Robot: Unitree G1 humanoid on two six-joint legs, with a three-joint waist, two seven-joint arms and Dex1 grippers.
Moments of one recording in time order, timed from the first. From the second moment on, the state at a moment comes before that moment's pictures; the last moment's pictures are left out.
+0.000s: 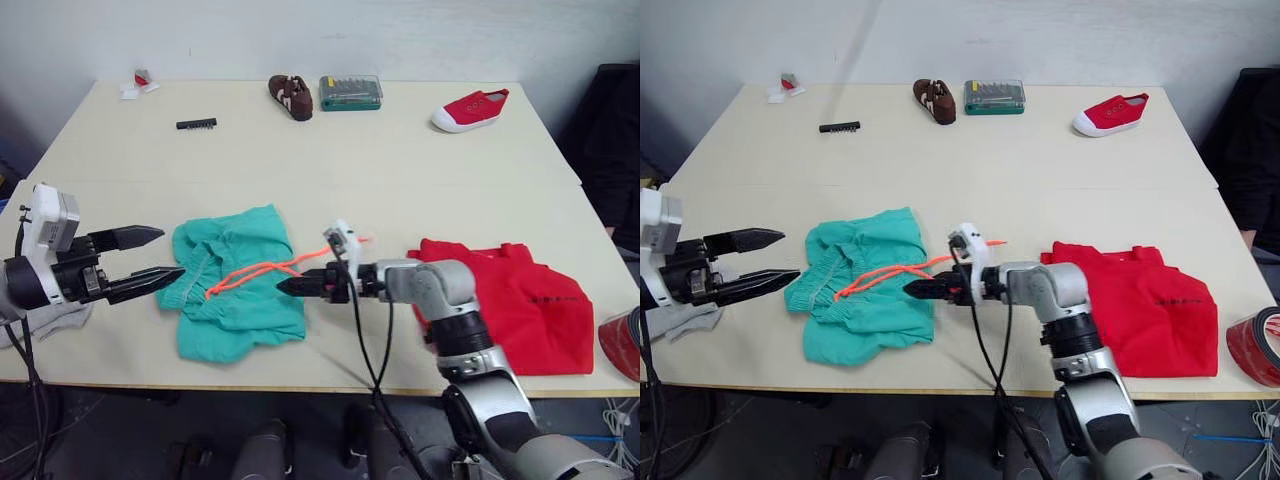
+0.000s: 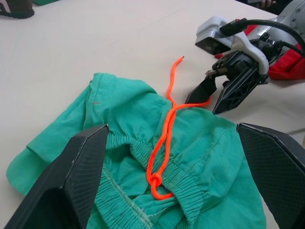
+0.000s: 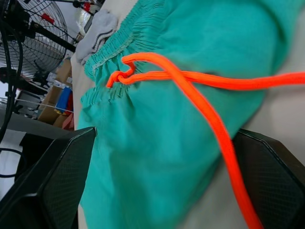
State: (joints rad) left arm -0.15 1.01 0.50 -0.18 -0.72 0.70 -1.08; right arm -0.78 -0.04 0.11 0.27 0.51 1.12 0.73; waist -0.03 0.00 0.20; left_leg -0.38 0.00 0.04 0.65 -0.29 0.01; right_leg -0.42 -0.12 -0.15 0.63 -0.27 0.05
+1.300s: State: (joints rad) left arm -0.66 0.69 0.08 -0.18 -0.92 0.86 -1.11; right arm -0.45 -1.00 -0.48 -0.36 0.80 1.58 0.80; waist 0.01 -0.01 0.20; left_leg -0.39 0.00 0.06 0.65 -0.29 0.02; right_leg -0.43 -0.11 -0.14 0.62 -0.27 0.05
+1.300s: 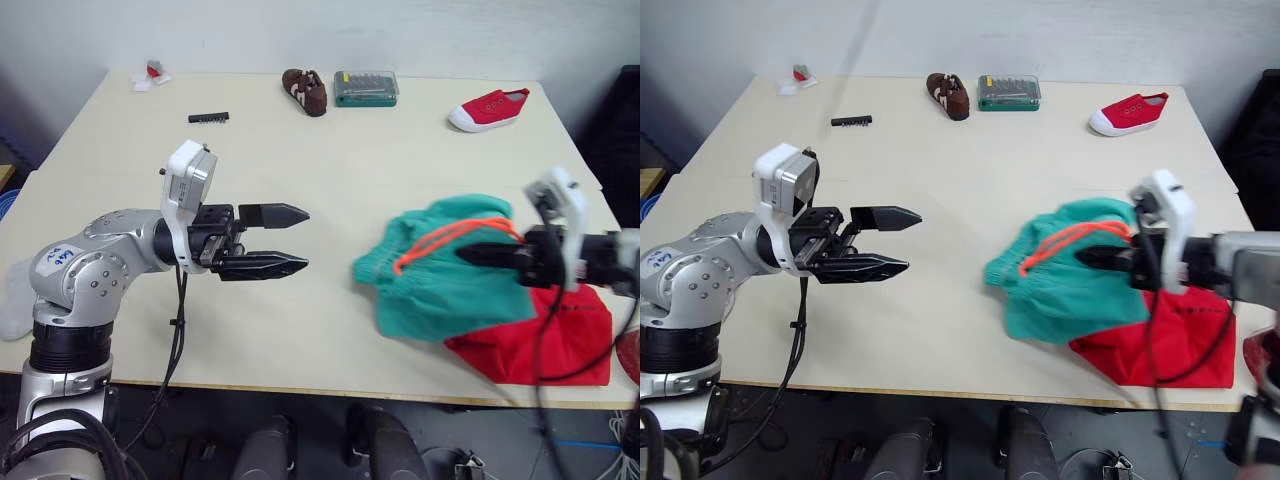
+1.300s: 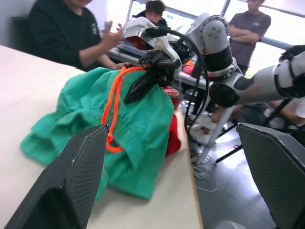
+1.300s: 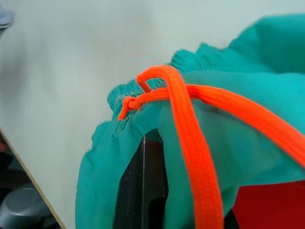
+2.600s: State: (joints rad) left arm -0.67 0.69 0.04 -0.11 -0.78 0.78 -1.18; right arm -0.21 -1.01 -0.83 -0.41 0.83 1.02 0.82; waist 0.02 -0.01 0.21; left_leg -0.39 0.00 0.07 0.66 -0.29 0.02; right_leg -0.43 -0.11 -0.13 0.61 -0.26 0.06
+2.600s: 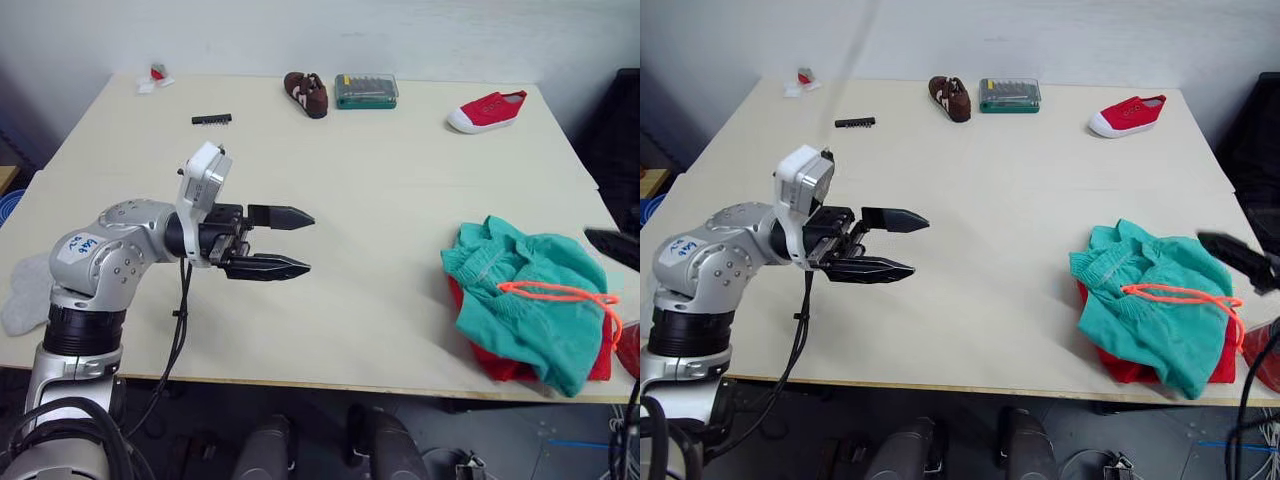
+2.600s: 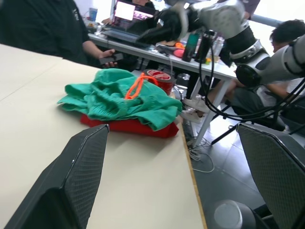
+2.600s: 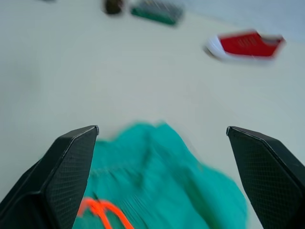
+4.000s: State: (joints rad) left arm -0.13 1.07 0.41 0.54 -0.20 0.27 -0.90; right arm -0.50 -0.69 -0.02 -0.50 0.93 0.83 0.85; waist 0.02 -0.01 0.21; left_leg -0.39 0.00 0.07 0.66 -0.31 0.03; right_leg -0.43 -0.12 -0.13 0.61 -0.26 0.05
